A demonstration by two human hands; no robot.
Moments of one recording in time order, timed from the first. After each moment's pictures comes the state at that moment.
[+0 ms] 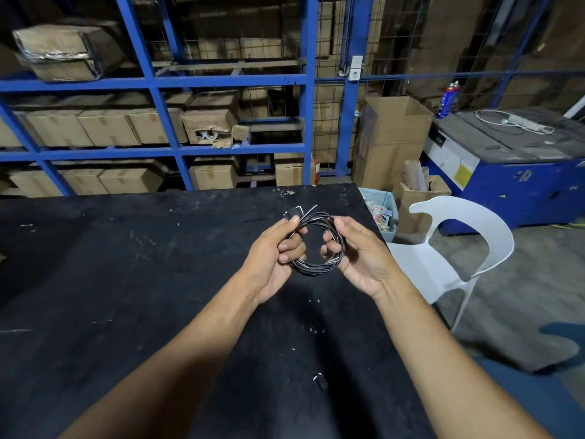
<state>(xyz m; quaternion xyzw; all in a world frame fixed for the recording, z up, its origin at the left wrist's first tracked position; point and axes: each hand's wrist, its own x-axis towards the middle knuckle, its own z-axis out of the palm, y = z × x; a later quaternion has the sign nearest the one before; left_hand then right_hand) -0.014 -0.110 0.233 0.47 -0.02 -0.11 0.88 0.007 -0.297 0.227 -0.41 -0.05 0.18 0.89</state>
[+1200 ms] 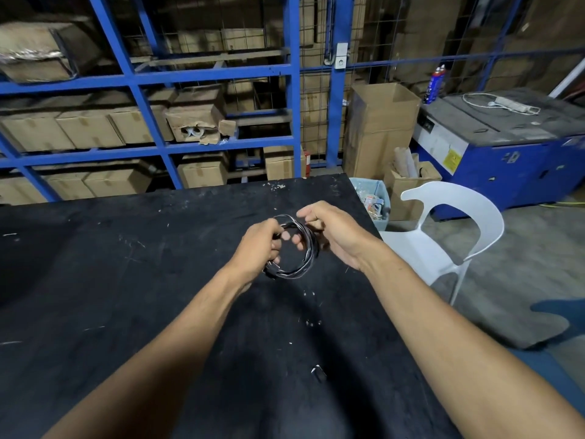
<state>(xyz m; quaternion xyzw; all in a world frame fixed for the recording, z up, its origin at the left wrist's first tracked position) 0.006 -0.102 0.230 0.73 0.05 -0.07 0.68 0.024 -0.278 0.256 -0.68 -0.04 0.19 0.71</state>
